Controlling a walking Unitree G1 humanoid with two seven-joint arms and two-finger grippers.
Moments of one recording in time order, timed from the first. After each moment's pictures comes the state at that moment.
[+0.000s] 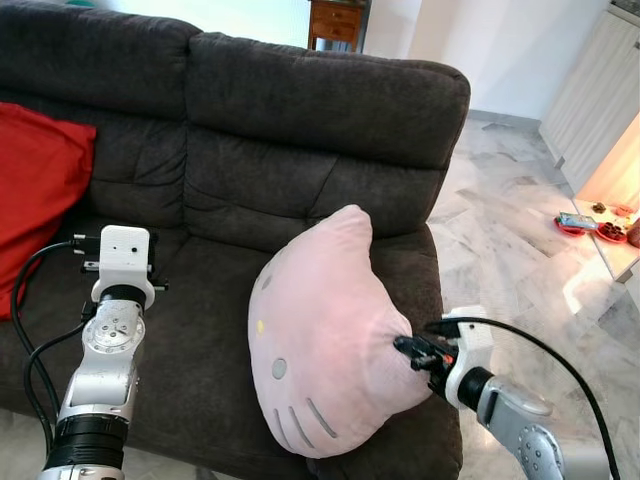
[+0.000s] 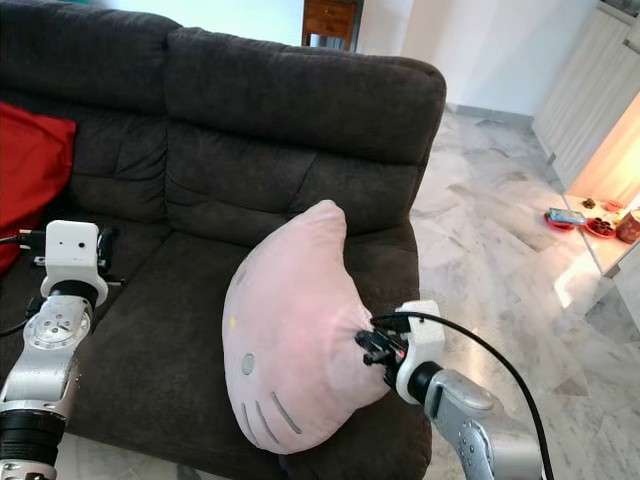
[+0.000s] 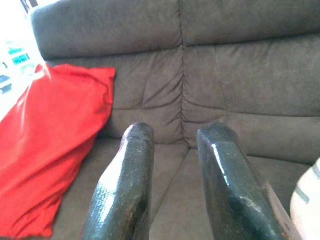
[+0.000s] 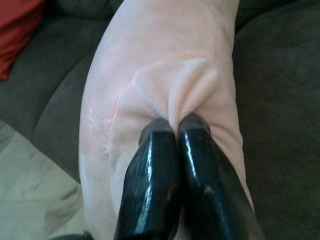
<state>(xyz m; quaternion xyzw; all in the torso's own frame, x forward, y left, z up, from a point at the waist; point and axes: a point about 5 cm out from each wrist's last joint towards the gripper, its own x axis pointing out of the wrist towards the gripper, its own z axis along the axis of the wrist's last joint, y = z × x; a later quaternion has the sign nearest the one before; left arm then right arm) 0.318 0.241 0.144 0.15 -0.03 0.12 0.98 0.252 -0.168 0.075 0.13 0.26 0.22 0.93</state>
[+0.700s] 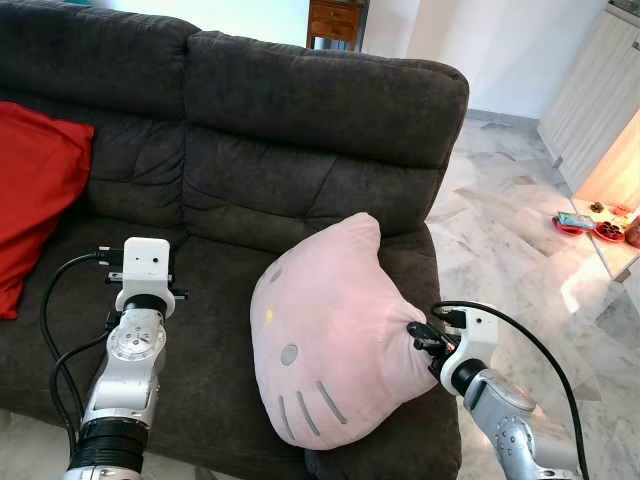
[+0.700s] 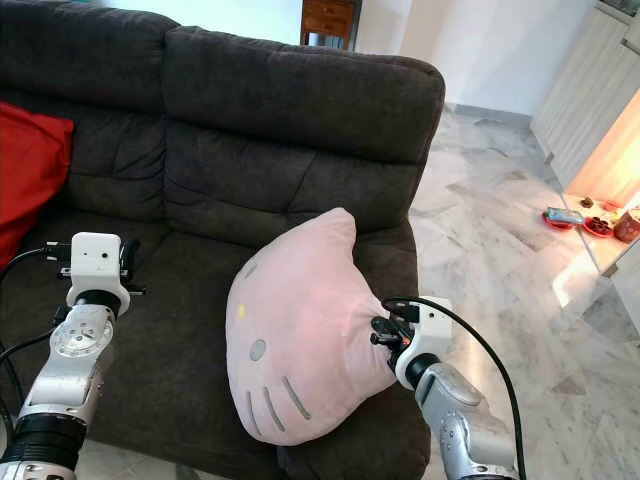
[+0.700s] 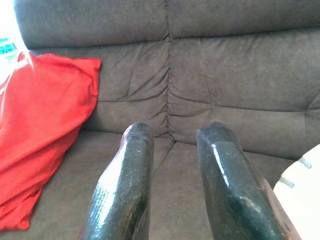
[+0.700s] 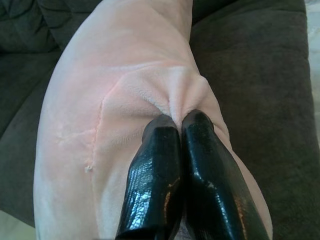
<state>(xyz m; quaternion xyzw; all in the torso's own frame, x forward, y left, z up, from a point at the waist) 0.319 0.225 0.130 0.13 -0.02 0.11 0.98 0.270 -0.178 0.050 0.16 0.23 0.10 0.95</state>
